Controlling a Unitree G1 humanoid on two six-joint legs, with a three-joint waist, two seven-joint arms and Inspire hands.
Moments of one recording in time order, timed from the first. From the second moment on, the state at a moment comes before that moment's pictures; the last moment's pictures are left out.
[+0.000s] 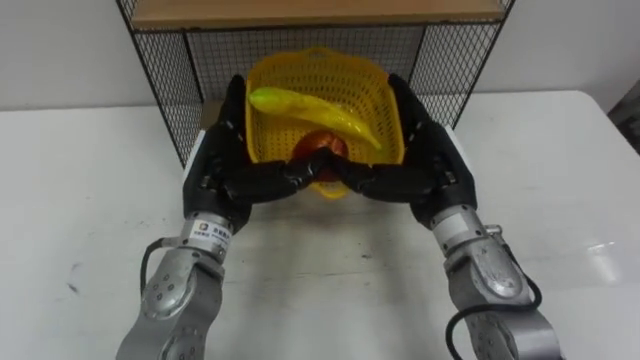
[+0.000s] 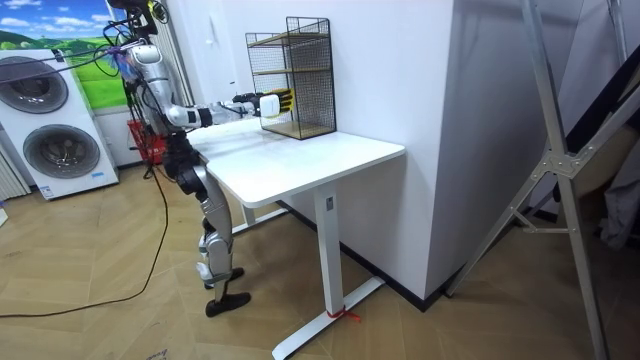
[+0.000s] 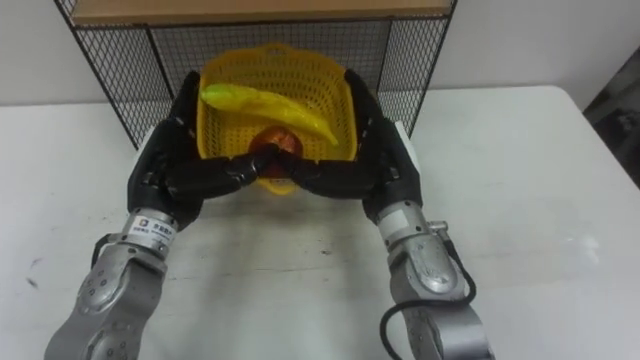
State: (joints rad) left arm 0.00 0.13 -0.21 -0.02 -0.55 -0.09 0.03; right arm -0.08 -0.17 0.20 0.07 0.43 -0.09 0.03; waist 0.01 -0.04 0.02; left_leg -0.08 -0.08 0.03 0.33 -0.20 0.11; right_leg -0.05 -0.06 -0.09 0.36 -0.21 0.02
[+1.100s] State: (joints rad) left arm -0.47 0.03 -0.12 0.49 -0.56 0.15 0.19; right arm -0.55 -0.10 0.12 0.56 0.57 0.13 -0.17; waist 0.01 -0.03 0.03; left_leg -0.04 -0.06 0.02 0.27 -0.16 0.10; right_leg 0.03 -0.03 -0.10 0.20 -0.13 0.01
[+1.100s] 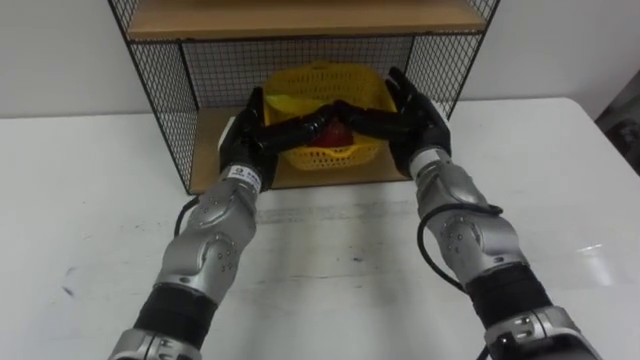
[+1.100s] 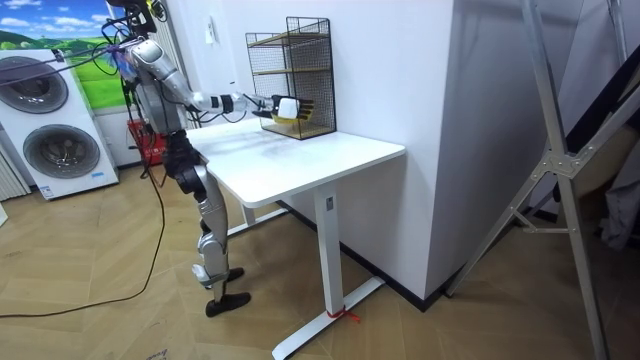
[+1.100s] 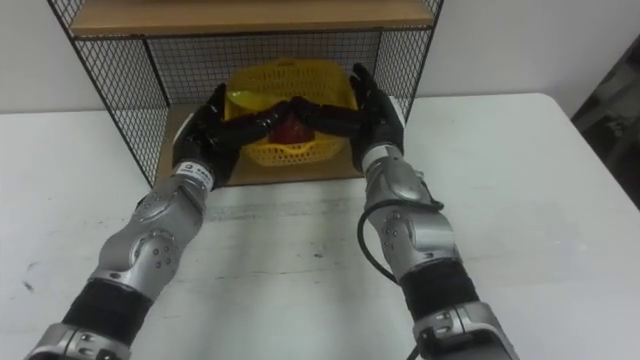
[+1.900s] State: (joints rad) left arm -0.55 0.02 -0.04 0.59 -0.56 0.26 0.28; right arm -0.65 -0.07 0.07 0.75 0.68 0.18 -0.20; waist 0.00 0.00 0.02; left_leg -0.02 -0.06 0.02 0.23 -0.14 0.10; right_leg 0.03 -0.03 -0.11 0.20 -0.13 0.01
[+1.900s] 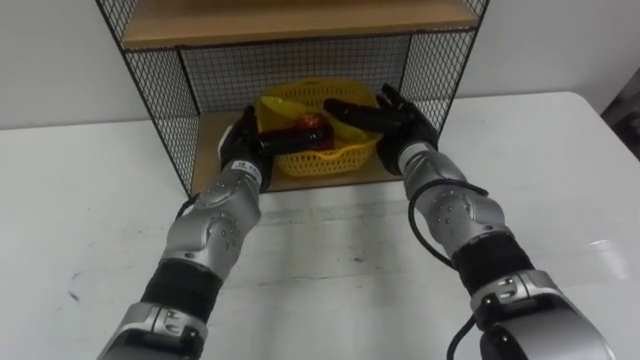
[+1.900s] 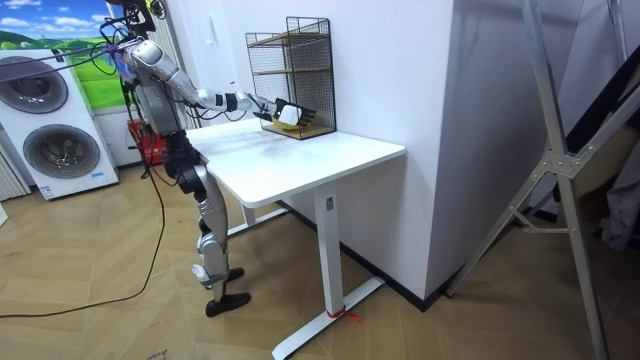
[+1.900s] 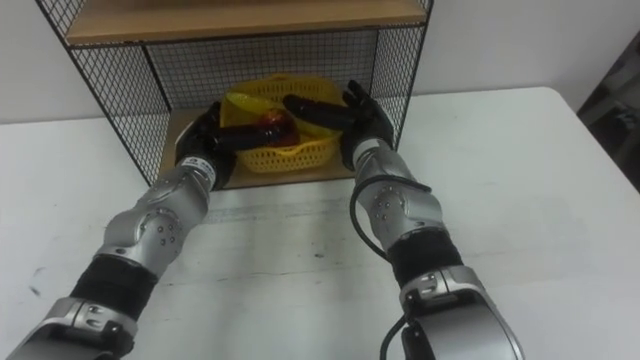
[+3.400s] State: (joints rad) left arm -0.43 0.11 0.13 0.27 -0.57 0.34 0.19; right arm -0.44 -0.12 -0.04 0.34 0.64 0.25 -0.08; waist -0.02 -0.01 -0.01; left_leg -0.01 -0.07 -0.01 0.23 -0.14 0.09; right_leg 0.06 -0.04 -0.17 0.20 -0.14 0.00
